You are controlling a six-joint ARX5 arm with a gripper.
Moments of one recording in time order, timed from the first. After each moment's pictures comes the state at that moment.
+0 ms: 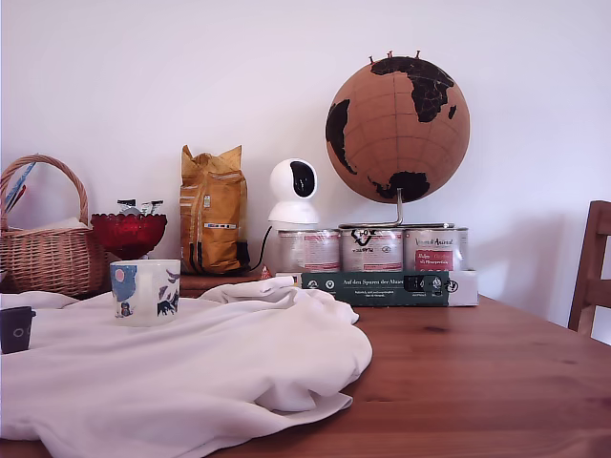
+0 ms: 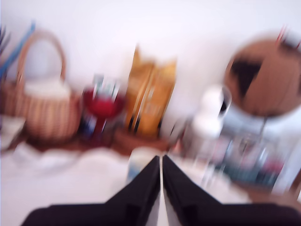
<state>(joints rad) 0.02 0.00 0.01 0.24 0.20 -0.39</state>
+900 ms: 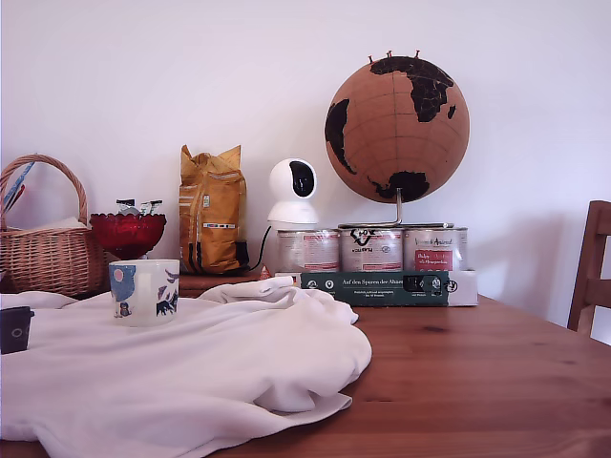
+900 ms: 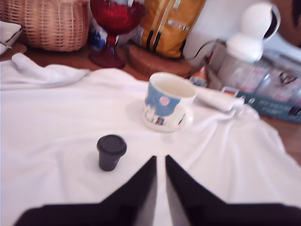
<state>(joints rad) 0.02 1.03 0.08 0.63 0.22 -0.17</state>
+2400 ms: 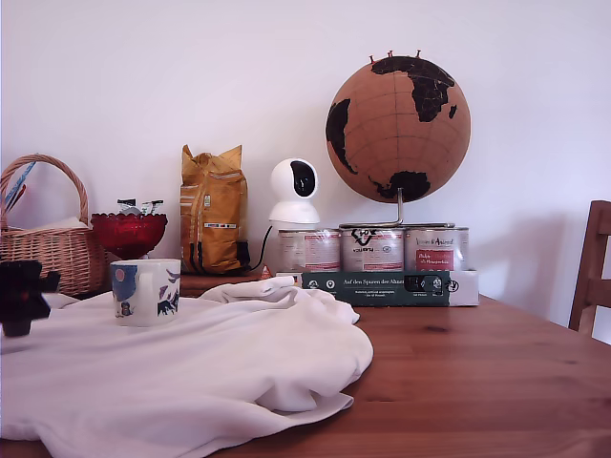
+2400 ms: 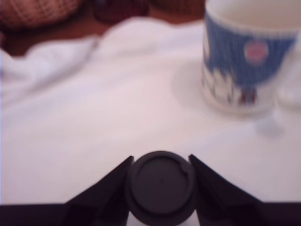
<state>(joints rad) 0.01 1.84 0.53 0.92 0.11 0.01</state>
